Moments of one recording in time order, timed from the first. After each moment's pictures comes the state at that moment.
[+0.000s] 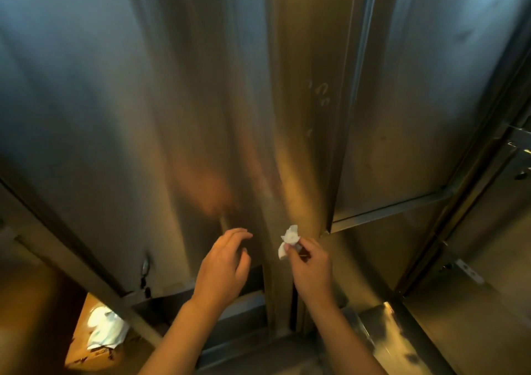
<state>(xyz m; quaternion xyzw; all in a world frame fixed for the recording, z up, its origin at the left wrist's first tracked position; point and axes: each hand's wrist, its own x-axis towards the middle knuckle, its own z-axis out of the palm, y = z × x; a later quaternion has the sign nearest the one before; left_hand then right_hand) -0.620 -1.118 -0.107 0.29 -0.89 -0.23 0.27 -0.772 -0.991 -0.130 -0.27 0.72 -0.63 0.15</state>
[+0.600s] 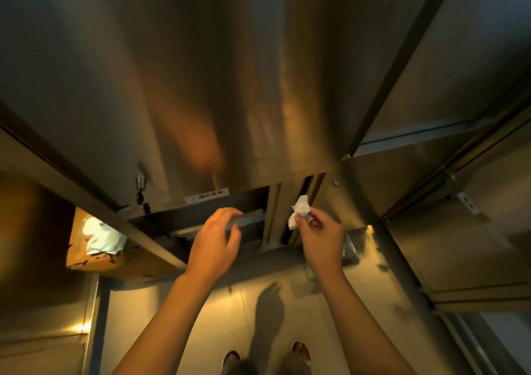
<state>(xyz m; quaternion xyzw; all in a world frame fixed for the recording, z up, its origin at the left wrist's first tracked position) -0.547 -1.119 -0.242 0.36 -0.85 -0.34 0.19 -0.724 -0.976 -0.232 -0.19 0.78 -0.56 0.18</state>
